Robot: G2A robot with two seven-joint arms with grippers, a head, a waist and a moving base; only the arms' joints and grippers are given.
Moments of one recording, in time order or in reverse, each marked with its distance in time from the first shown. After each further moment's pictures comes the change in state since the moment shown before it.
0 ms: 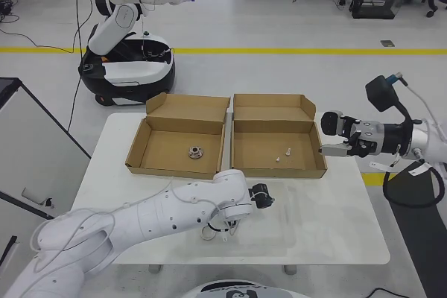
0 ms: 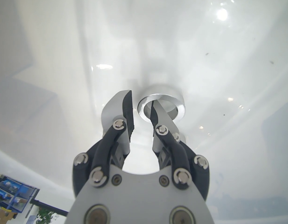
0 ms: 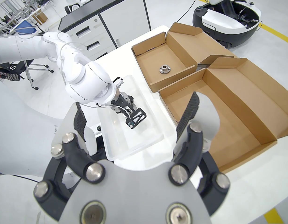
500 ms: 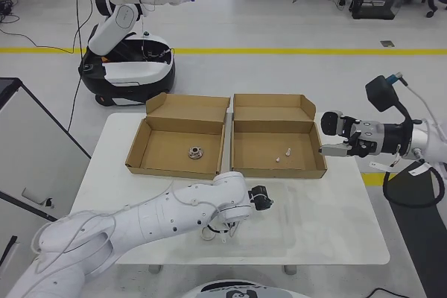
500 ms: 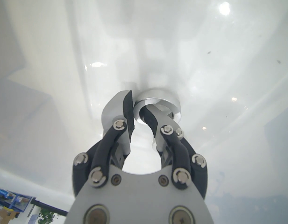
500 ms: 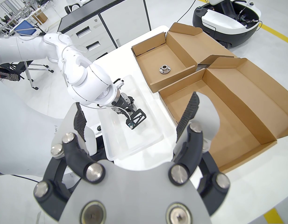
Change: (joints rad) left arm 0.025 0.003 0.000 0.005 0.020 -0.014 0.000; right arm 0.000 0.000 0.000 0.000 0.000 0.000 0.000
